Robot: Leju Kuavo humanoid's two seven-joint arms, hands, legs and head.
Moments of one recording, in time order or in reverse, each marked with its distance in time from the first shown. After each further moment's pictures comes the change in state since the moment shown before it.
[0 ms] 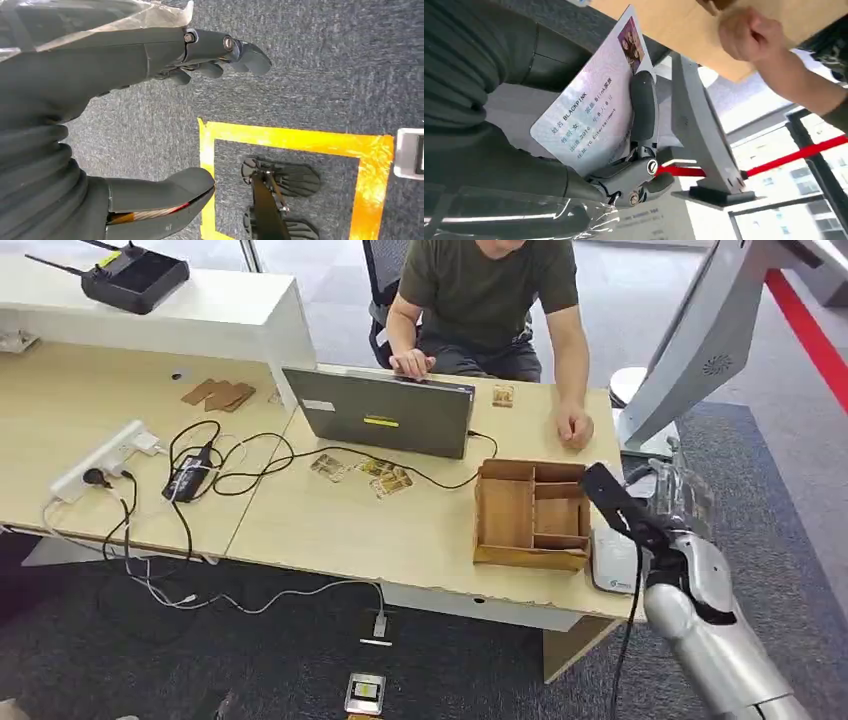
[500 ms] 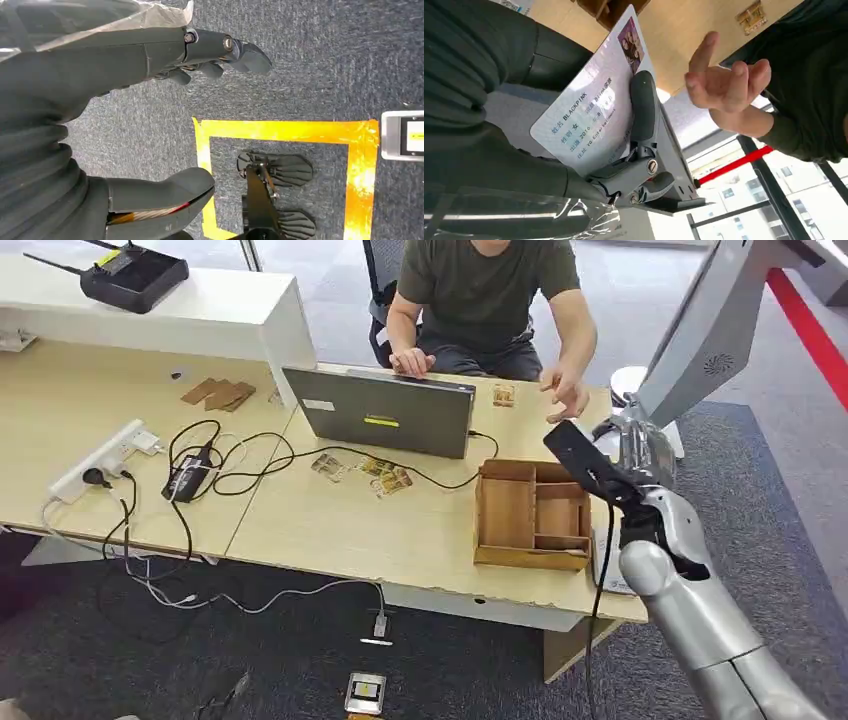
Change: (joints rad) left arm -0.062 -0.018 -0.011 -0.004 -0.050 -0.014 0.059; right arm -0.142 0.095 0.058 0.043 -0.089 0.051 -0.043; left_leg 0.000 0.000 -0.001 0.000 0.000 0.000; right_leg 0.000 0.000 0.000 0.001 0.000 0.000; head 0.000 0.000
